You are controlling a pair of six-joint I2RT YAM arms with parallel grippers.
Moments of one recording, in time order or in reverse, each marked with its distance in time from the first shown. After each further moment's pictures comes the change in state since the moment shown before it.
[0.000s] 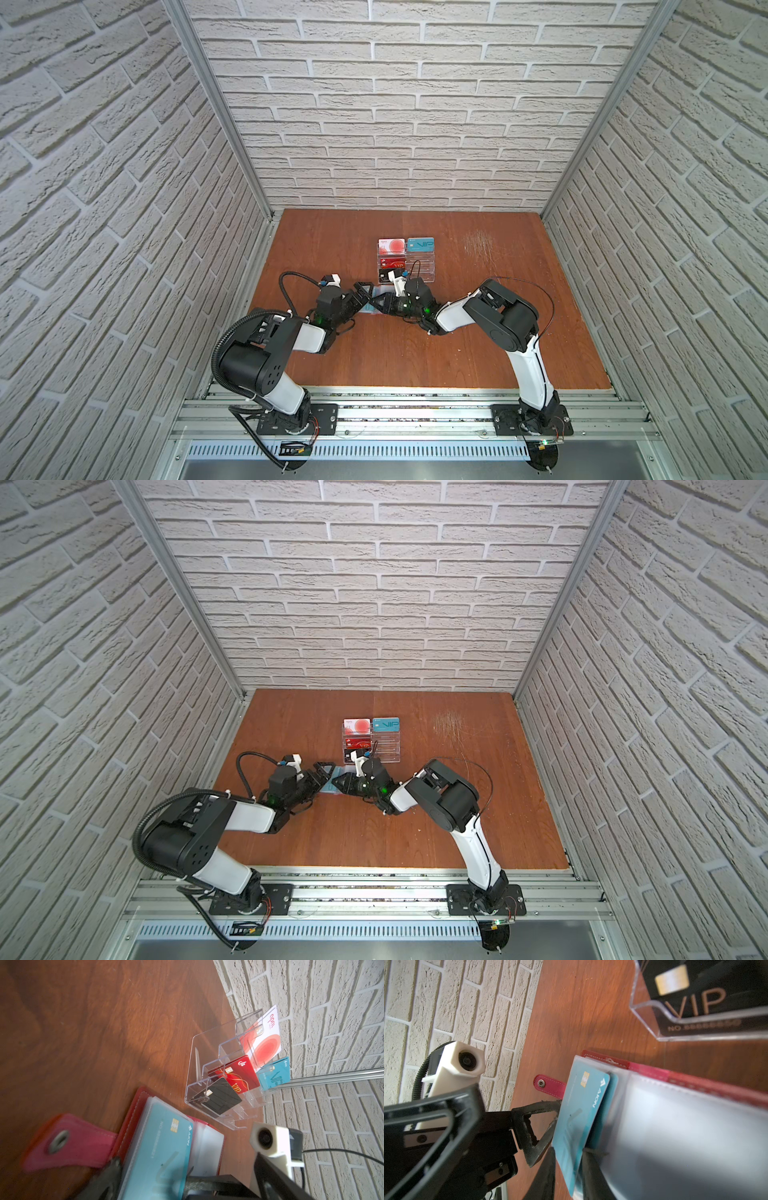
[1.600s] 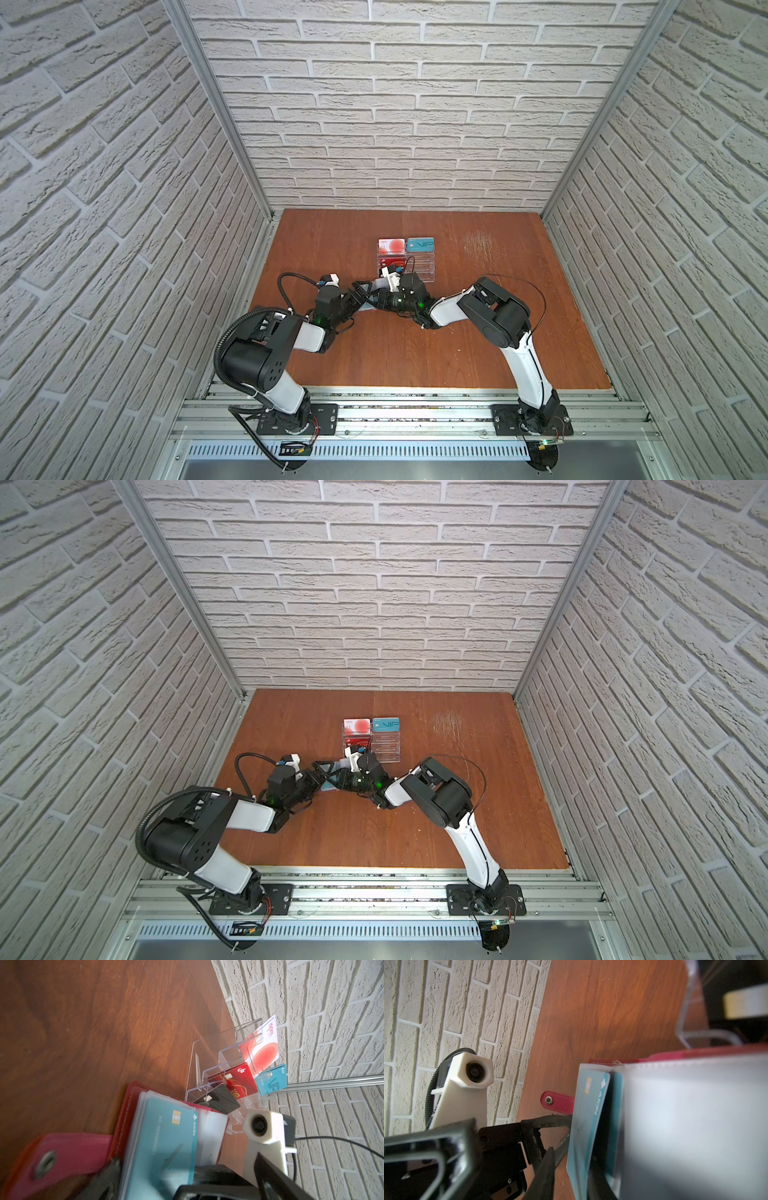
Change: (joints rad) left arm 0.024 0.019 -0.003 0.033 0.020 -0.022; right arm -0.011 0.064 0.095 -0.003 -0.067 0.021
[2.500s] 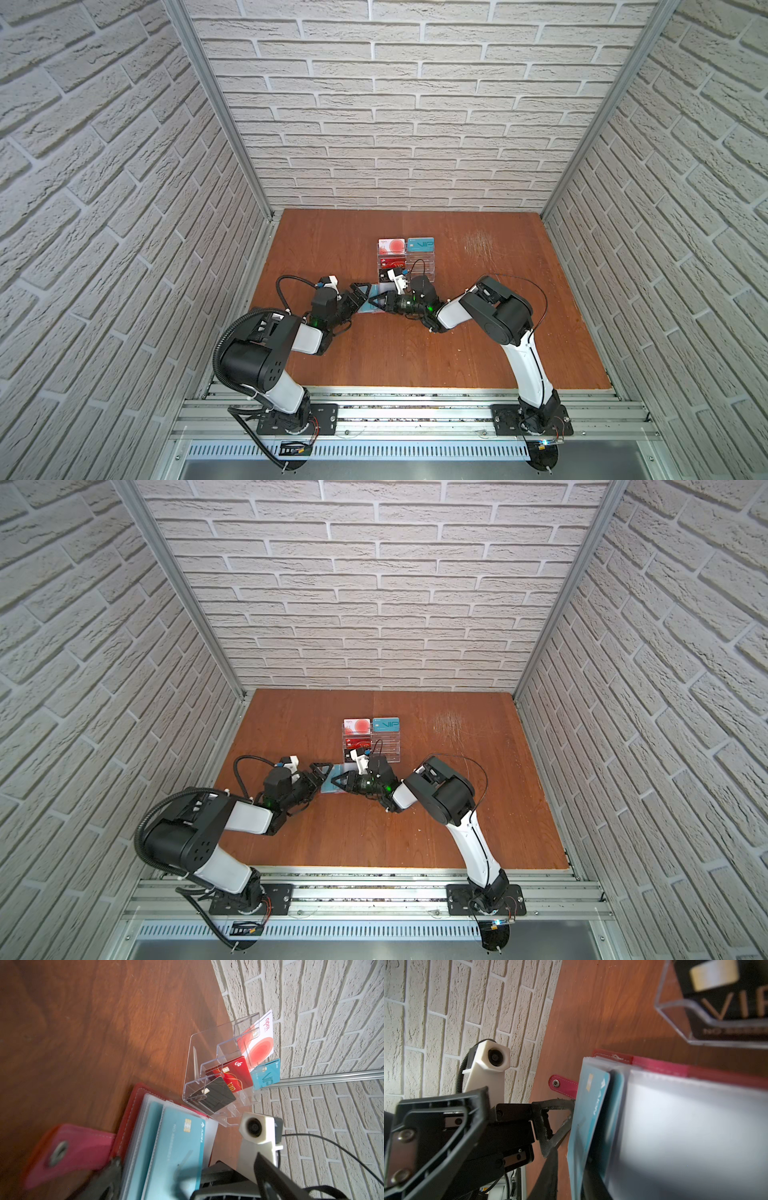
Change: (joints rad) left arm 0.035 -0.005 -0.031 0.034 0.056 0.000; right arm -0.048 -0.001 -0.091 0.159 -0.123 0.029
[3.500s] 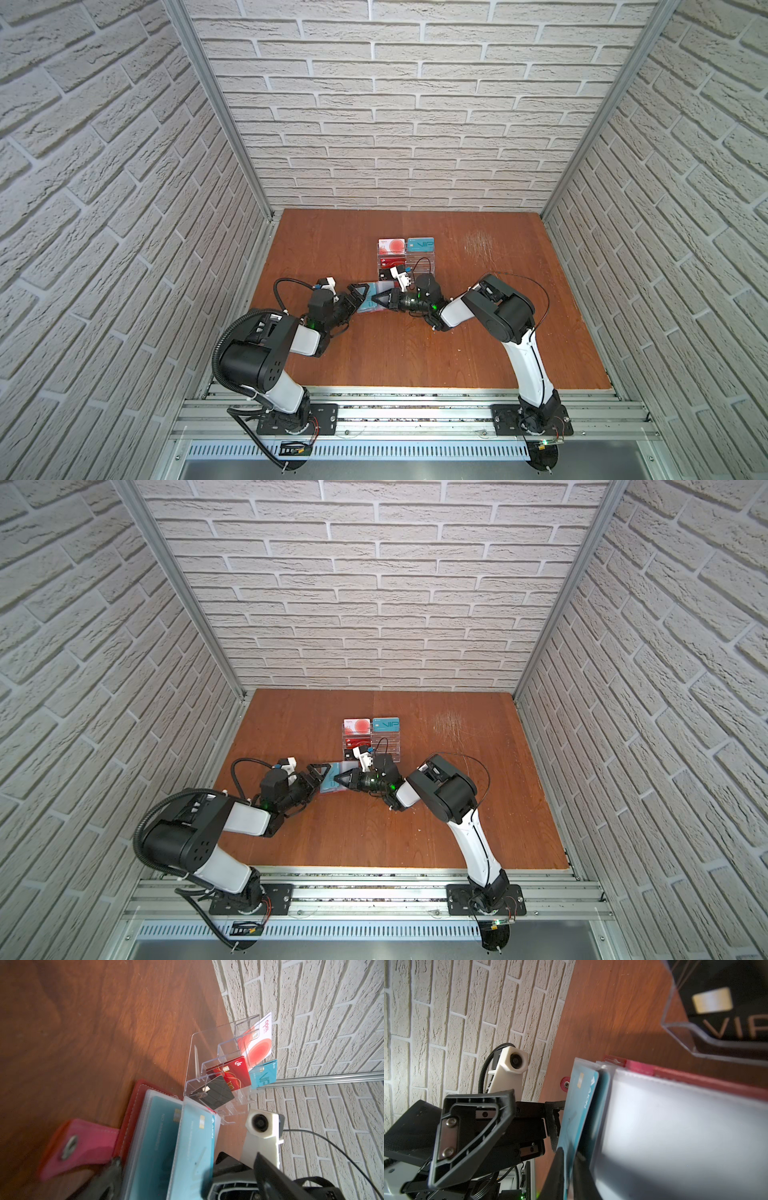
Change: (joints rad) left arm 0.031 -0.005 -0.024 0.024 0.040 0.004; right arm -0.034 0.000 -0.016 0.071 -0.072 0.023
